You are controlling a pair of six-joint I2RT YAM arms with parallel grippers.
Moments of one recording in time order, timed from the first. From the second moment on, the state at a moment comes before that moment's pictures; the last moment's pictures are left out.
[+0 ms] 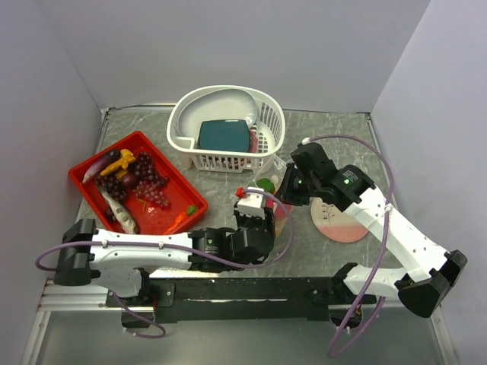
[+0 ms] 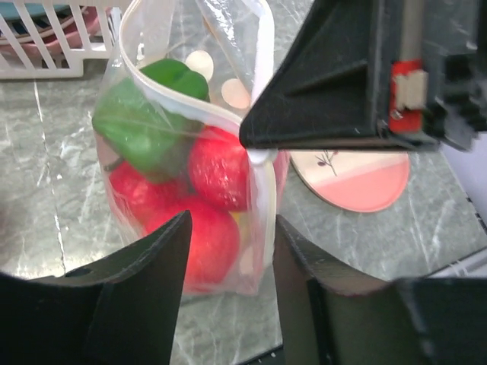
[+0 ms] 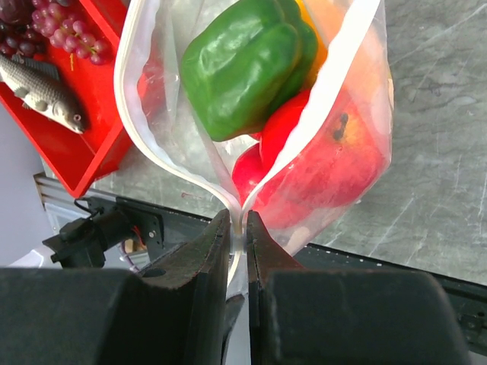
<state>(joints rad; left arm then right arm) -1.48 1.40 1.10 -0.23 -0.98 -0.79 0.68 1.17 1.28 -1.00 0.00 0.85</state>
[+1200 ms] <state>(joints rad) -1.48 1.15 0.97 -0.37 -0.80 -0.95 0.50 1.30 1.31 -0.86 0.00 0.84</state>
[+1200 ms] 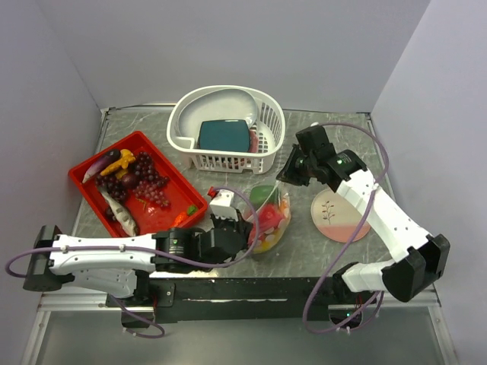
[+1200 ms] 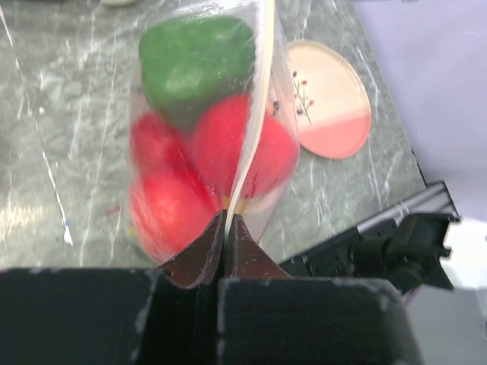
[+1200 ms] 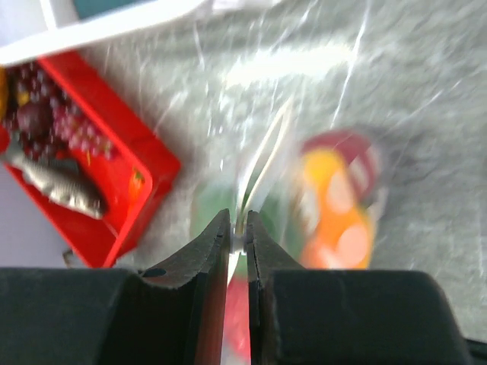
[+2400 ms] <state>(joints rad) -1.08 1.06 0.87 -0.44 -0.49 -1.03 0.66 1.60 1.46 -0.69 0.12 0.71</state>
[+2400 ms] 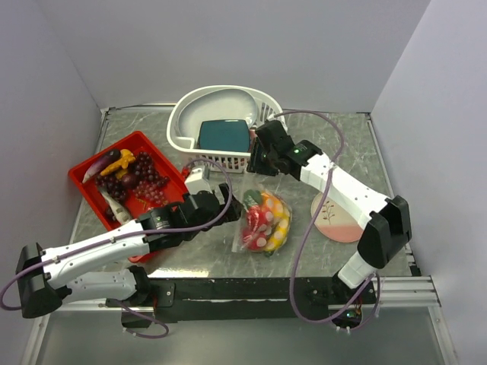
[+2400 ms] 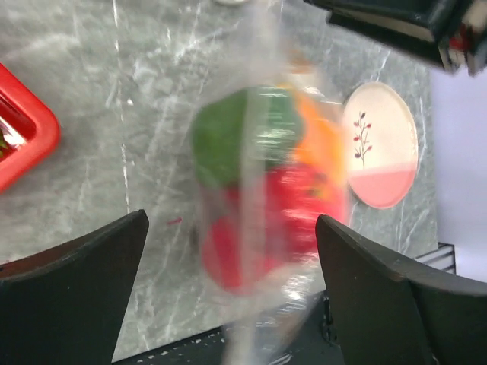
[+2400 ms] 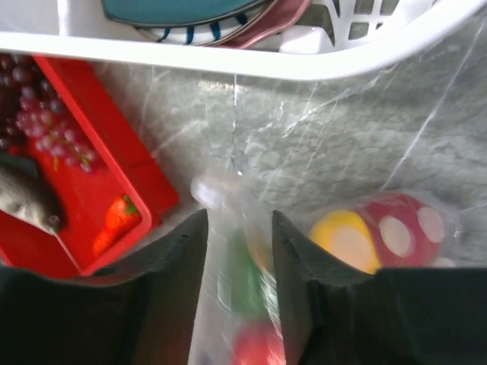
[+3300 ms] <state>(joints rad) -1.04 1.03 0.99 -0.47 -0.54 -0.91 0.67 0.80 0.94 -0.57 0.17 0.67</state>
